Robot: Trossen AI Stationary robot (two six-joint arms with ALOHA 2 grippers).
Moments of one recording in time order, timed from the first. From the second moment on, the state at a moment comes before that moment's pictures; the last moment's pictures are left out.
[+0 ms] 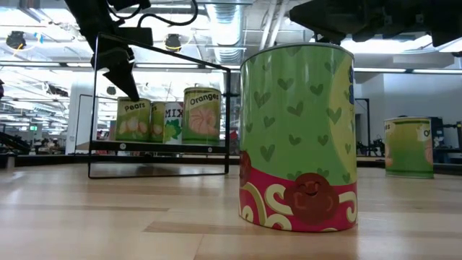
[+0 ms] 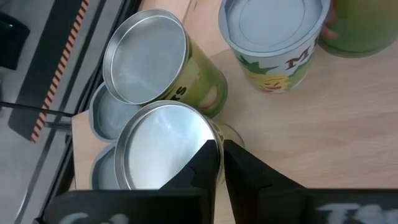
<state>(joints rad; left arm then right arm) 0.10 1.11 0.83 -0.81 -0.46 -0.10 0.36 1.36 0.49 0.78 0.18 -0.06</state>
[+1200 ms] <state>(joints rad) -0.24 0.80 0.73 -0.49 -0.61 -0.07 0.42 1.36 0.61 0.60 0.21 -0.06</state>
